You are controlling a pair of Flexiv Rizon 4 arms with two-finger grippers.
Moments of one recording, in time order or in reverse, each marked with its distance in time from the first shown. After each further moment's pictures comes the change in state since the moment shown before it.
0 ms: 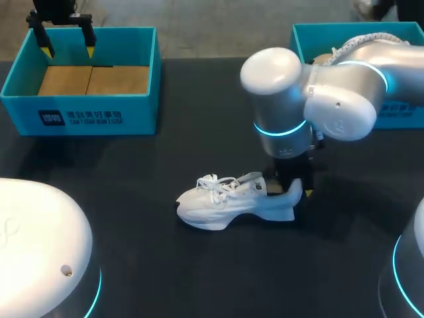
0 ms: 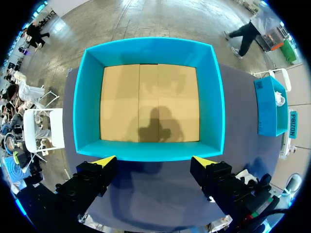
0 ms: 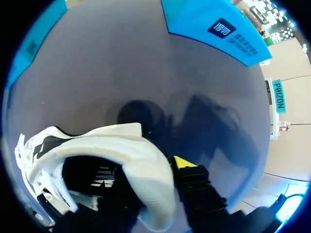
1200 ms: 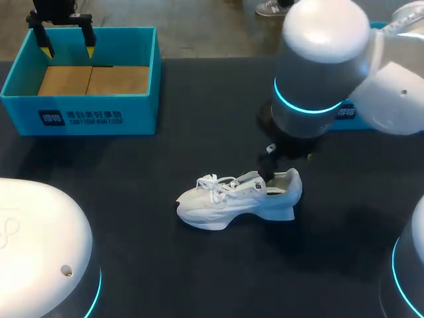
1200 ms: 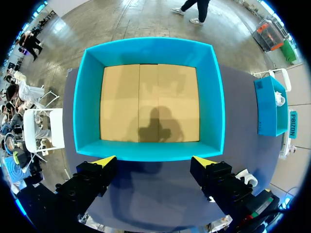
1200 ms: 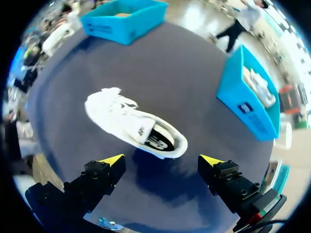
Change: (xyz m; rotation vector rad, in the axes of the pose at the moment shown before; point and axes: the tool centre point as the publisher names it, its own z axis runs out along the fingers) left arm 0.000 0.000 0.000 0.000 0.000 0.000; right arm 0.007 -0.026 -0.147 -0.286 0.212 -0.655
